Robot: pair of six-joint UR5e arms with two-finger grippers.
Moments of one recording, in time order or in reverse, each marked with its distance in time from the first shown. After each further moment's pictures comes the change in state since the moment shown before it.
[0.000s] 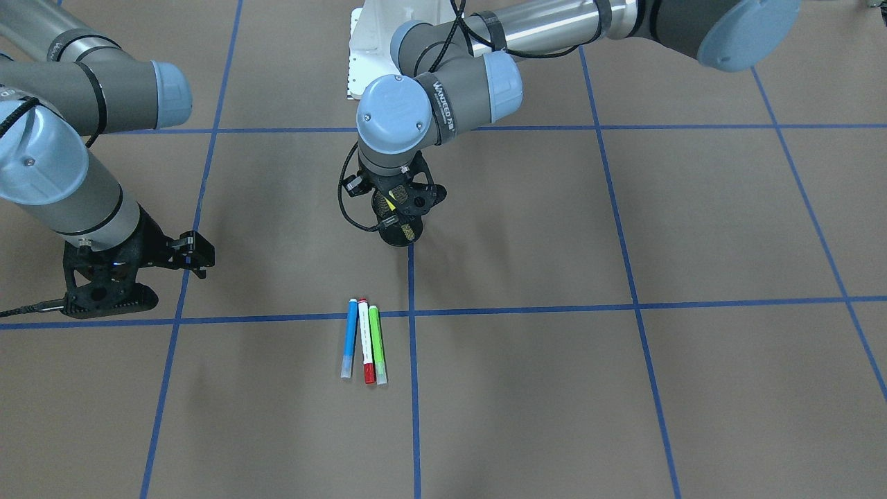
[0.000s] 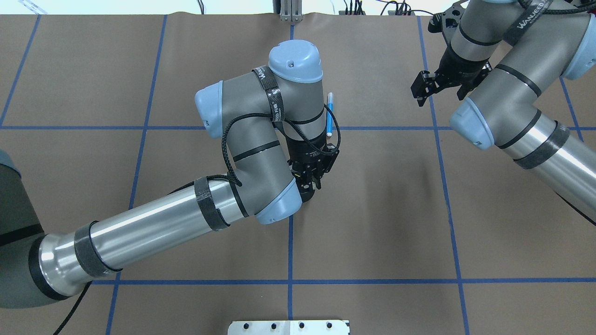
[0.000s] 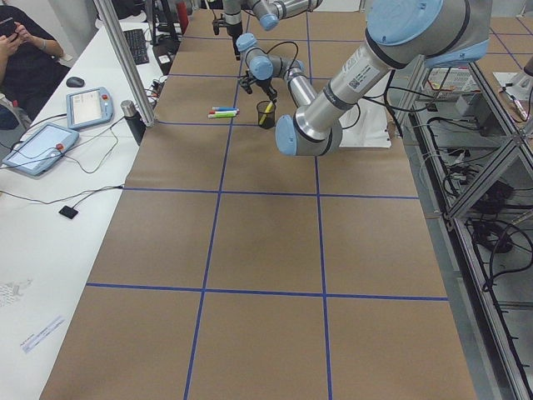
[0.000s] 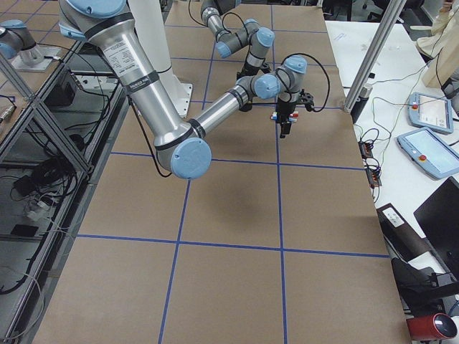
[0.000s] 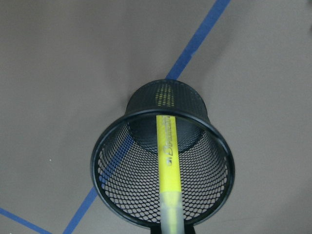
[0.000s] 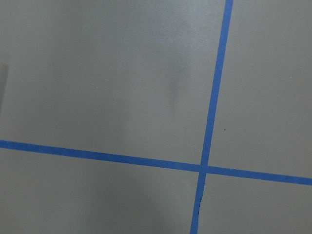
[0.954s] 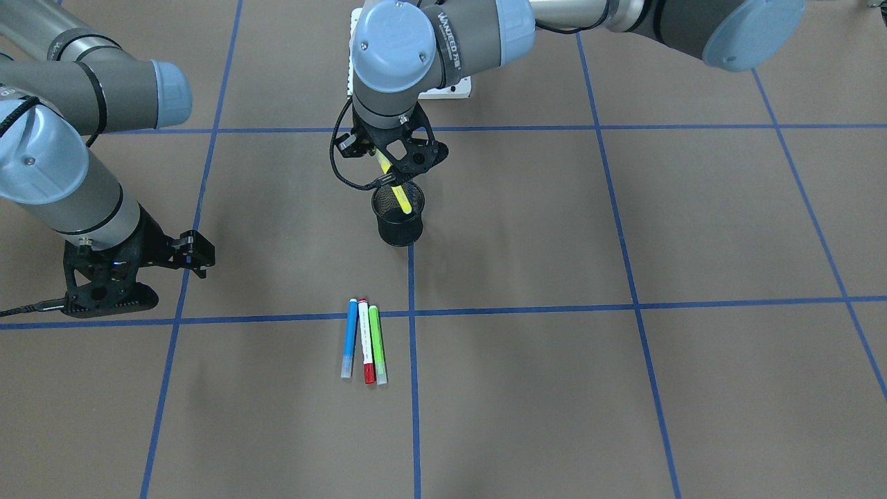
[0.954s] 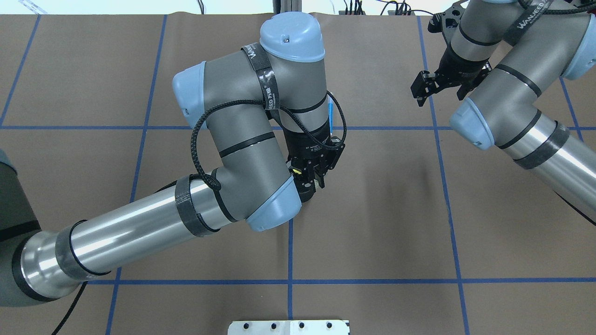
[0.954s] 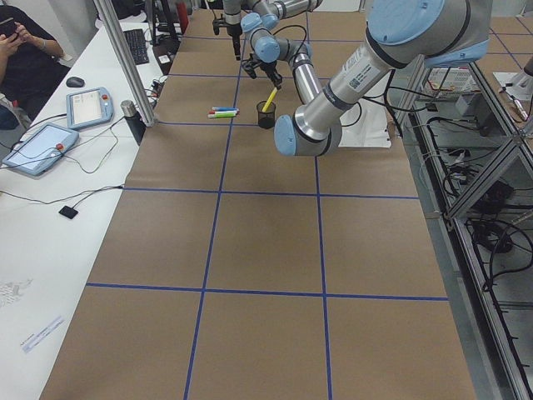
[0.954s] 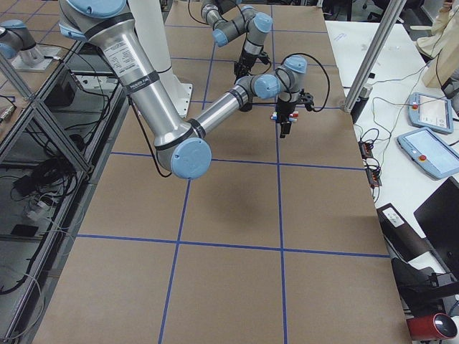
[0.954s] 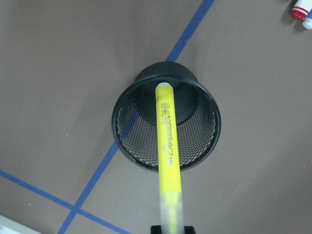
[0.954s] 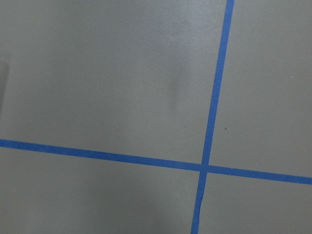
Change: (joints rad) left arm -0.014 0.002 -0.210 0.190 -0.006 0.016; right arm -0.001 -0.002 0.002 0.001 0.000 0.001
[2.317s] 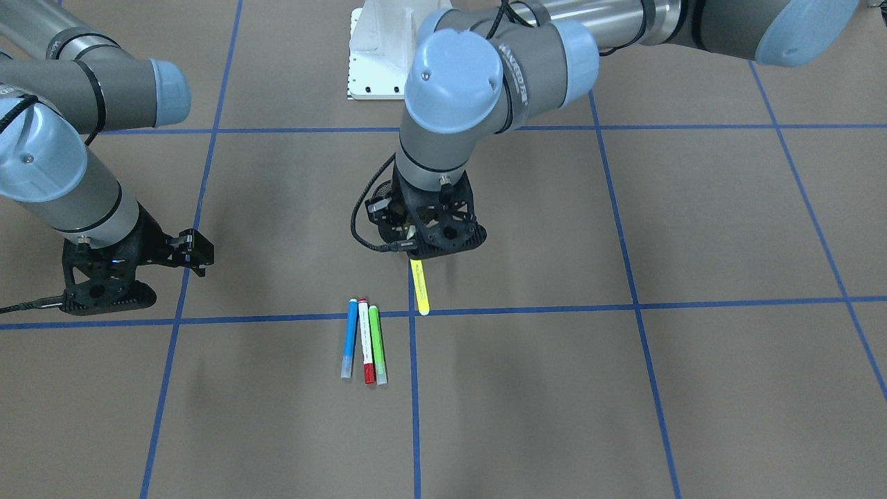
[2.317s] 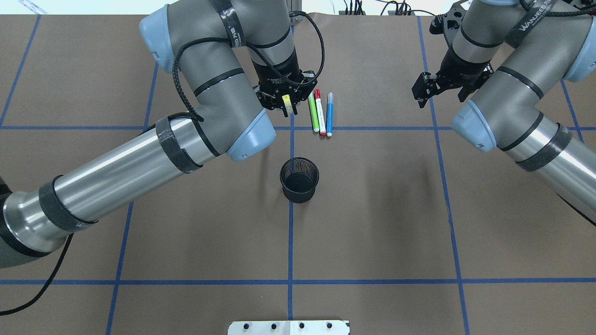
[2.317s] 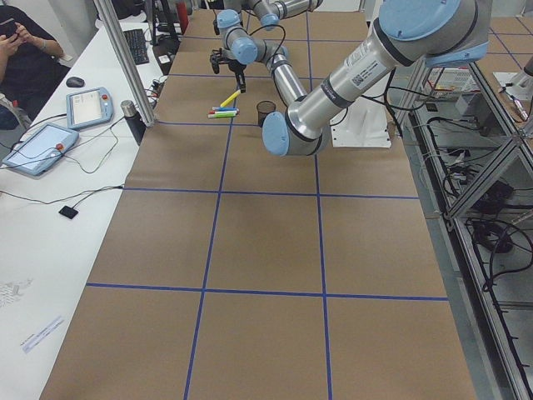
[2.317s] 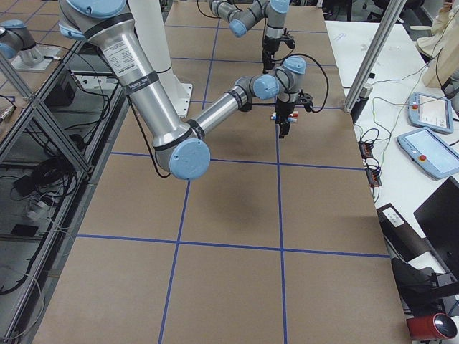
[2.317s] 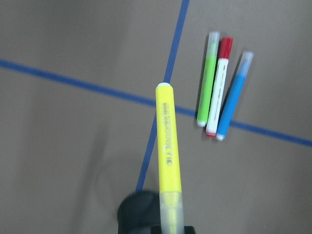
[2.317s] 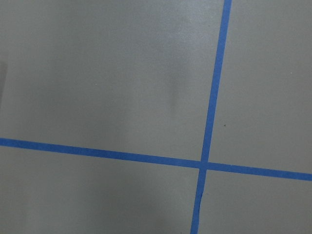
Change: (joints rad) left arm -0.156 -0.005 0.197 -0.260 0.156 0.396; right arm 0.000 -0.009 0.009 0.000 0.001 0.011
